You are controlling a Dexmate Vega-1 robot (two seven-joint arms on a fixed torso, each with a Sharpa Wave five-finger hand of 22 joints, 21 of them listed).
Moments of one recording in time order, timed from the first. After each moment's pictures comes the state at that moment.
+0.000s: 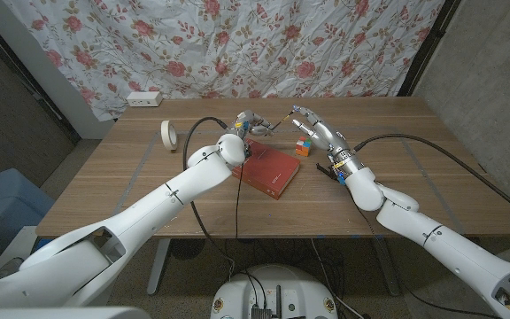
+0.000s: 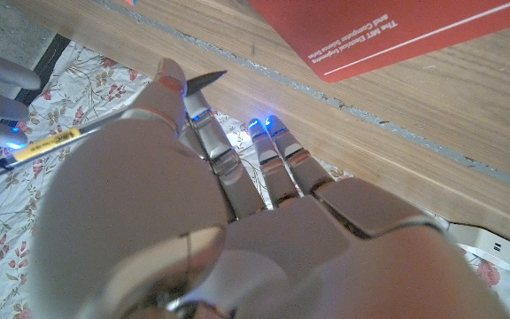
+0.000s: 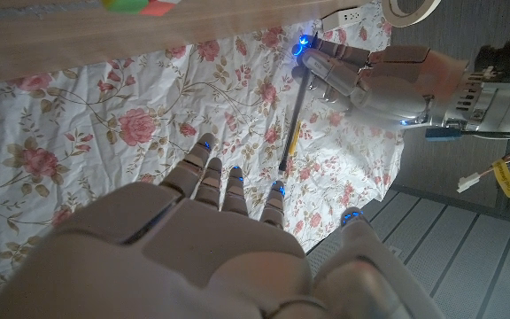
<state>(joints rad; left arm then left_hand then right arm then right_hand) 0.61 0.48 0.76 -1.81 0.02 0.67 0.36 1.12 0.03 0.30 -0.16 0.18 1.20 -0.13 0.20 0.19 1.23 -0.20 0.18 0.18 0.53 -0.05 0.18 0.17 0.42 -0.04 0.19 0.17 -0.88 -0.65 -0.58 -1.54 -0.37 0.36 -0.45 0.04 0.08 0.33 0.01 0.23 0.06 -0.20 0.18 0.17 0.04 0.08 0.19 0.19 0.01 0.10 0.21 0.26 0.23 0.07 0.18 0.16</state>
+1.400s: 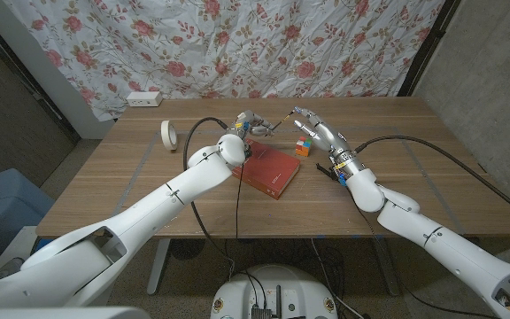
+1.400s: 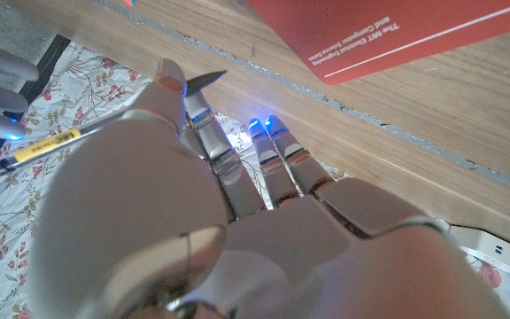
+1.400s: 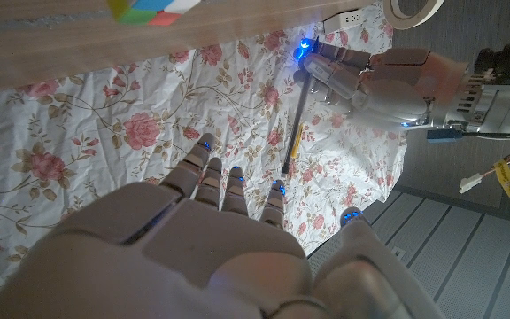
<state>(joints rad) 0.61 0.48 0.76 -1.80 0.03 0.66 0.36 1.12 0.04 0.29 -0.16 0.18 1.20 -0.13 0.20 0.19 1.23 -0.20 0.18 0.18 0.53 -0.05 0.18 0.17 0.42 -0.04 0.19 0.17 -0.88 -0.65 -0.58 -1.52 -0.36 0.37 -0.45 0.04 0.08 0.33 0.01 0.23 0.07 -0.21 0.18 0.17 0.05 0.08 0.19 0.19 0.01 0.10 0.21 0.26 0.23 0.07 0.18 0.16</state>
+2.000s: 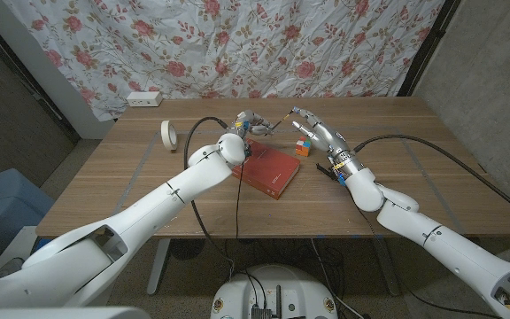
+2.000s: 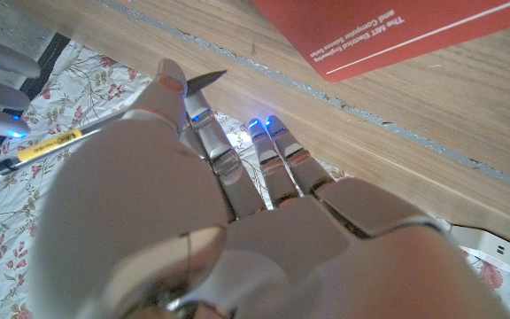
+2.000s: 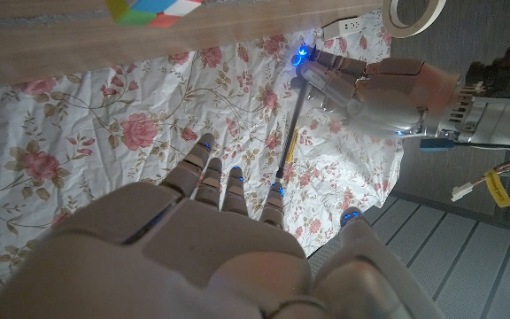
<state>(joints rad) 0.60 0.47 0.76 -1.78 0.02 0.65 0.36 1.12 0.04 0.29 -0.16 0.18 1.20 -0.13 0.20 0.19 1.23 -0.20 0.18 0.18 0.53 -0.05 0.18 0.17 0.42 -0.04 0.19 0.17 -0.87 -0.65 -0.58 -1.53 -0.38 0.35 -0.44 0.04 0.08 0.33 0.01 0.23 0.09 -0.20 0.18 0.17 0.05 0.08 0.19 0.19 0.01 0.10 0.21 0.26 0.23 0.07 0.18 0.16</state>
